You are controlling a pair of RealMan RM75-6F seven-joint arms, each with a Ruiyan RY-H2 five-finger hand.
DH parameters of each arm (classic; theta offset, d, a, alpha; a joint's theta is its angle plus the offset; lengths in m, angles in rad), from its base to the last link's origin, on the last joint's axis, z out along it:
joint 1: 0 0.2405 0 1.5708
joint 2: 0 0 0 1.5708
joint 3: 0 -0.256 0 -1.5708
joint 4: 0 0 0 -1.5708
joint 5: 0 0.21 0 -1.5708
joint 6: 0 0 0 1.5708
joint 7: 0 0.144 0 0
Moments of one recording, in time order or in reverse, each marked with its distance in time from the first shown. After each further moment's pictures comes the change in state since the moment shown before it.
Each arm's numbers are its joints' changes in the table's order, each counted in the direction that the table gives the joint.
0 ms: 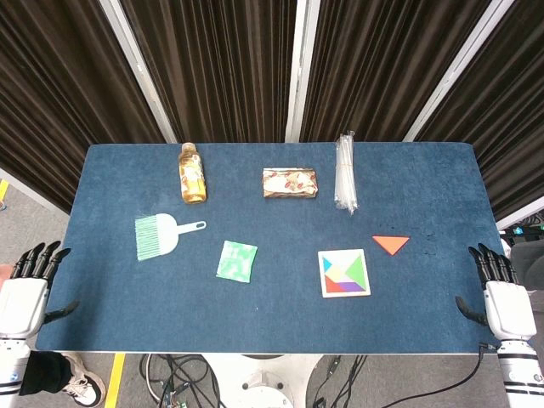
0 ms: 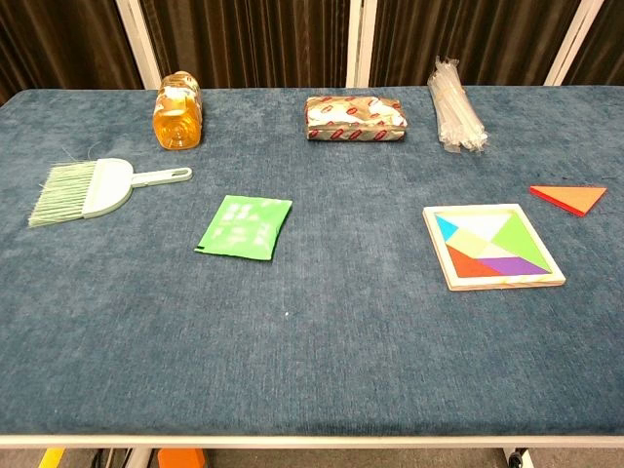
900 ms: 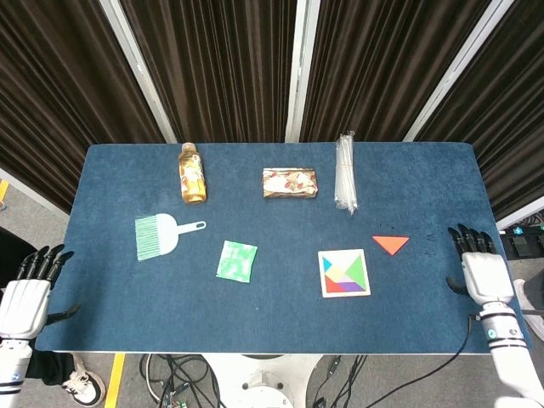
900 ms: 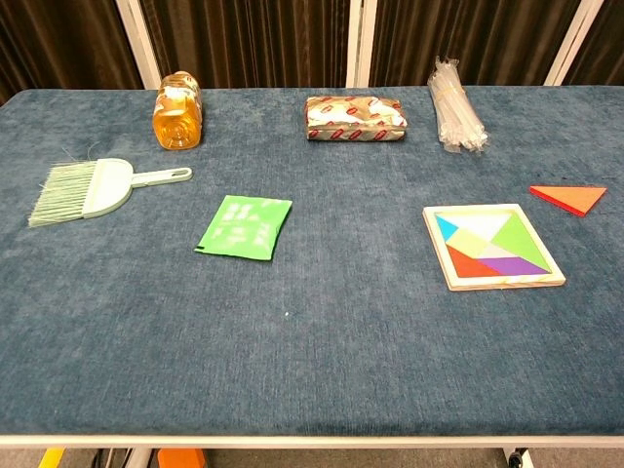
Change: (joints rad) left arm -0.007 -0.005 -0.008 0.000 -0.007 -0.030 -0.018; right arm 0.197 0.019 -0.078 -0.073 0.168 -0.302 -0.234
